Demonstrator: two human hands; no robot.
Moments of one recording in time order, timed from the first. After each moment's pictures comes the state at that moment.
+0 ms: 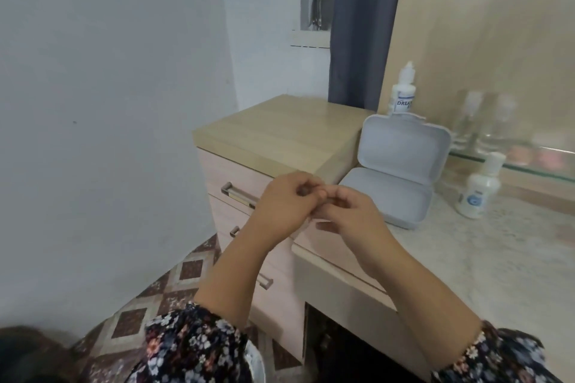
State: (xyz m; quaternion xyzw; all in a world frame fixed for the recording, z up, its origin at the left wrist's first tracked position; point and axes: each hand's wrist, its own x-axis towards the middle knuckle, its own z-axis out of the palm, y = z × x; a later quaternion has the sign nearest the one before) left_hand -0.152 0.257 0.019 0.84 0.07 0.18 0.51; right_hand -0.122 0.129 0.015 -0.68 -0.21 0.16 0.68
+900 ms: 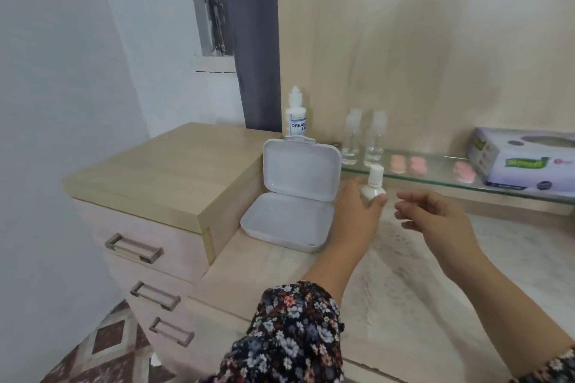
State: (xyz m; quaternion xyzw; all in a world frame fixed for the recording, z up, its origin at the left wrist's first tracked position) left_hand 0.003 0.038 -0.009 0.79 -0.02 0.15 0.59; right_hand -0.019 -0.088 0.007 -0.72 -0.03 -0.12 0.68
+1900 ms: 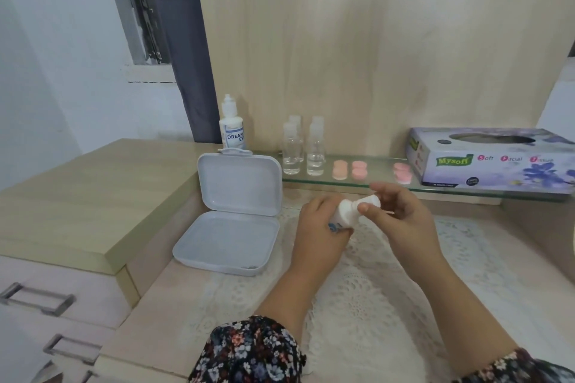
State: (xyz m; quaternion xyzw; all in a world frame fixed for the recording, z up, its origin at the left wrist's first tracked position) left_hand 0.021 0.007 -0.037 0.81 -0.14 0.23 0.52; right_hand -0.006 -0.125 0.003 -0.69 -0.06 -0.20 0.70
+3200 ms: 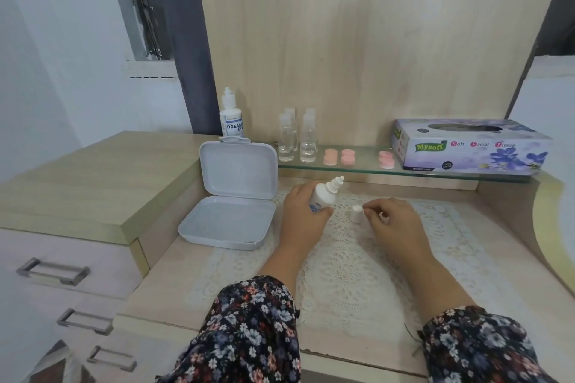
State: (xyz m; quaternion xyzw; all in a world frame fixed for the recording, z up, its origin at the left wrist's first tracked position) left_hand 0.007 0.017 -0.033 0.84 -0.08 0.23 0.49; right_hand -0.005 -0.155 -0.038 -0.90 -0.04 -0.26 0.35
